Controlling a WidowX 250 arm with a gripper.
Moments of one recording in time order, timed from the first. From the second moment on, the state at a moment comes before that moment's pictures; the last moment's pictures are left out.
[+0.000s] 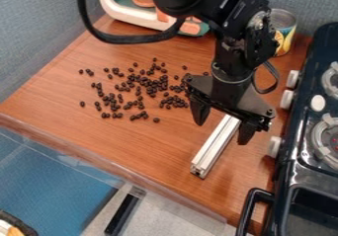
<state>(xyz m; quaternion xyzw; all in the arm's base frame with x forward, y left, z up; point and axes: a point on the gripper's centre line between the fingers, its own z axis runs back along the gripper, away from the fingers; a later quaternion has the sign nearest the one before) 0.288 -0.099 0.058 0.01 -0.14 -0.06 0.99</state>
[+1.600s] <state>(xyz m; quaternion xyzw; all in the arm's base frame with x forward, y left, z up) 0.288 -0.089 0.017 0.00 -0.06 -0.05 1.00</state>
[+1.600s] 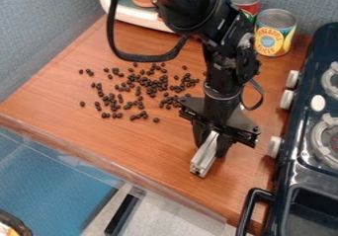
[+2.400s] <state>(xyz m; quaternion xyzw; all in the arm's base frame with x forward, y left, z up) 0.291 -0.018 0.119 -0.05 -0.15 0.15 0.98</state>
